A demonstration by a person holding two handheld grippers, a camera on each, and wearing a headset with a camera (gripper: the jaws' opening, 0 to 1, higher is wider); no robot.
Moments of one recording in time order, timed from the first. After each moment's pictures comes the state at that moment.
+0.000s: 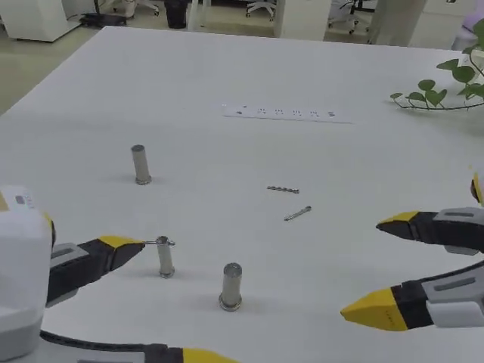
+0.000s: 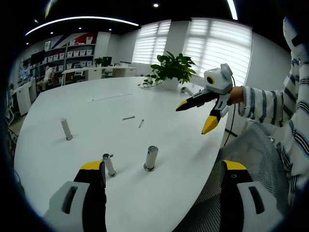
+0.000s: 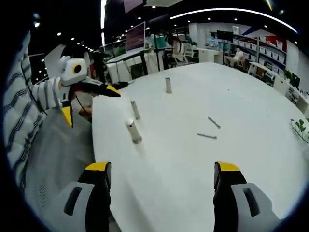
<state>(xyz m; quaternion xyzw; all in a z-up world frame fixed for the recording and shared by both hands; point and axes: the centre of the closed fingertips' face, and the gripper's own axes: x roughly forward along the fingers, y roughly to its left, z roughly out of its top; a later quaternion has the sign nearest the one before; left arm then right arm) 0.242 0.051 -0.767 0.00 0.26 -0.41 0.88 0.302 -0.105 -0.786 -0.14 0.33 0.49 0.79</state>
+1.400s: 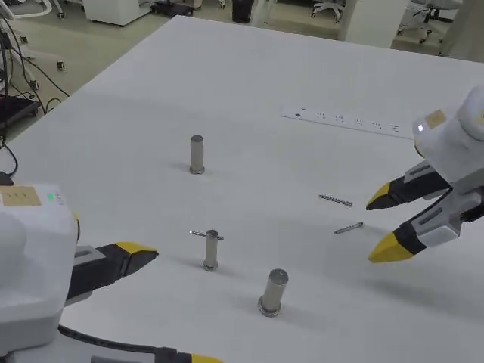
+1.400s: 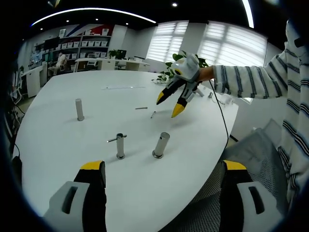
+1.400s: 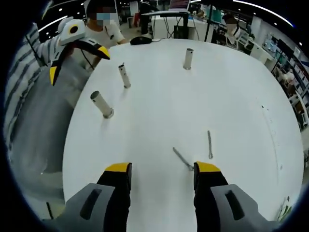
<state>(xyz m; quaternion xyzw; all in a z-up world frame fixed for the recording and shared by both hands) 0.234 0.074 -0.782 -0.04 0.29 -0.36 0.89 0.400 -0.077 -0.835 -0.36 0.36 0.60 0.61</state>
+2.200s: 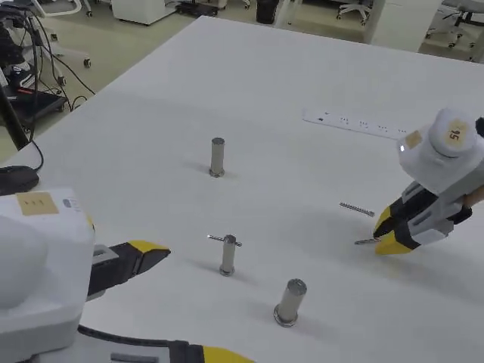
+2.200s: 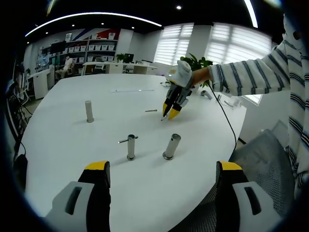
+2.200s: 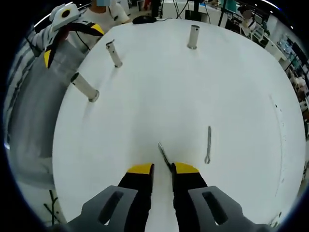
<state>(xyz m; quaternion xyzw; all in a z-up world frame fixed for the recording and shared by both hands) 0.245 0.090 -0.788 -0.04 0.28 -0.32 0.90 0.420 -0.081 -0.871 -0.41 0.41 0.60 0.55</state>
